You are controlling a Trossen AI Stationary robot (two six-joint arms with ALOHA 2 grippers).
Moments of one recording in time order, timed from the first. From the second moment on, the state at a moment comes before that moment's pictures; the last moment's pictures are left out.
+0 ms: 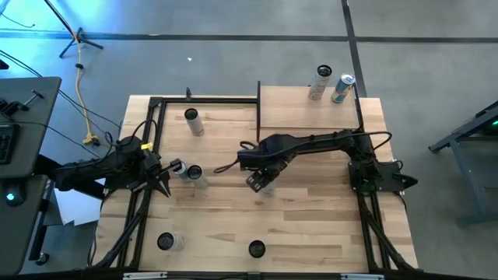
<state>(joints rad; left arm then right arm) 0.22 0.00 0.03 0.12 1.09 -0.33 0.09 2.05 1.97 -1.42 -0.05 0.91</state>
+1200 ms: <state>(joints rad) 0.22 0.00 0.03 0.11 1.09 -0.33 0.09 1.87 1.85 -1.50 0.18 0.97</state>
